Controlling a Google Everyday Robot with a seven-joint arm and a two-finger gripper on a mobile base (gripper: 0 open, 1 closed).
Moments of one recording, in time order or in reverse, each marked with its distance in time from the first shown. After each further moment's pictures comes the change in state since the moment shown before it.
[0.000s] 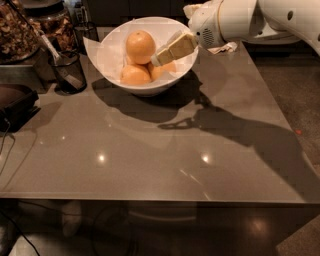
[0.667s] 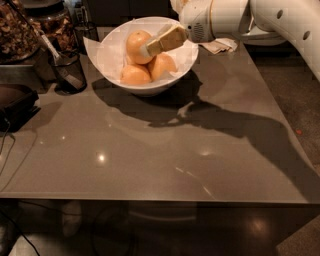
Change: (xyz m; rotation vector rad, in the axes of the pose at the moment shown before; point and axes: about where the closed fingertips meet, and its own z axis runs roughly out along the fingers) arm -0.028 0.001 0.021 -0.070 -0.155 0.000
